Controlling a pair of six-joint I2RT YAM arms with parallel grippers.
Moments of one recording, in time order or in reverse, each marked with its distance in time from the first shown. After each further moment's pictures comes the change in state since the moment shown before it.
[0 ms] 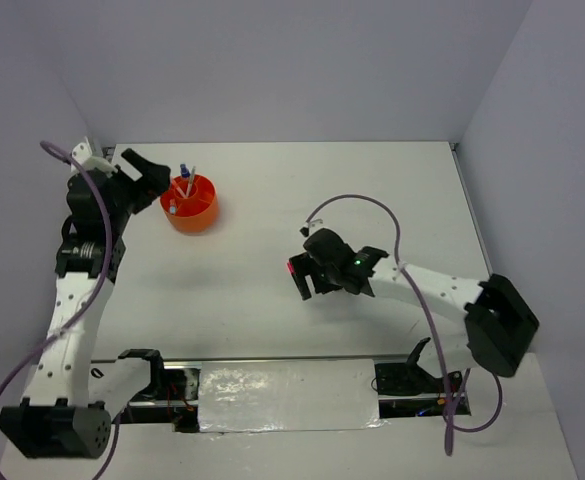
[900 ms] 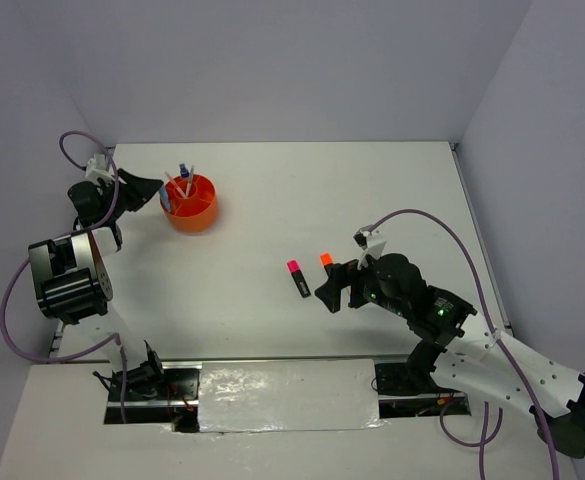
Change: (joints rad) left arm 0.363 0.745 -0.209 0.981 0.730 -0.057; right arm 0.000 -0.623 -0.206 0.033 -0.087 0.077
